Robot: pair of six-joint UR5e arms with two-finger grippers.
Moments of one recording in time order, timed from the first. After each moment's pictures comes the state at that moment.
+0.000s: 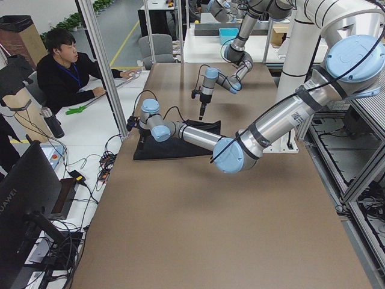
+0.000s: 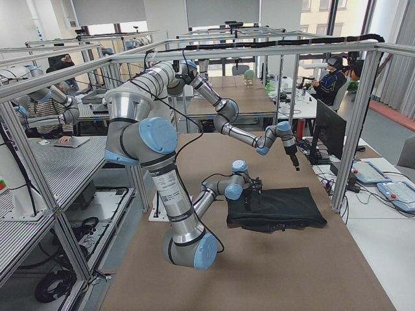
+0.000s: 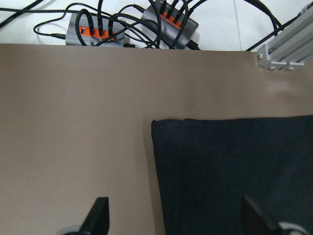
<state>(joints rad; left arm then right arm) -1.03 -2.54 -0.92 -2.20 -2.05 -0.96 0.58 -0.94 1.69 -1.33 1.80 1.33</state>
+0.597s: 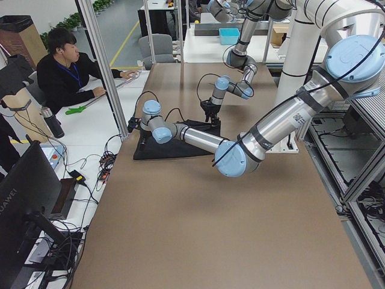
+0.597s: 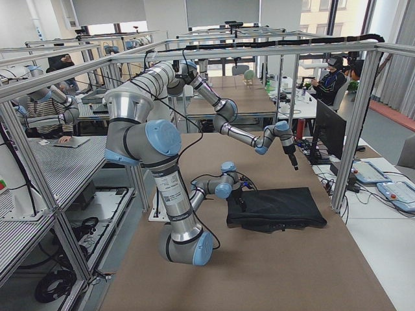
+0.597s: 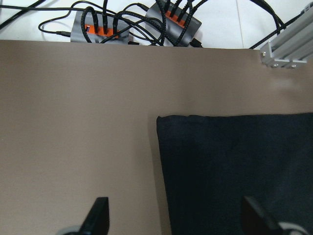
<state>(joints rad) -1.03 -2.51 -0.96 -2.20 -2.05 -0.97 0.46 -0.93 1.68 -1.41 1.65 0.83</state>
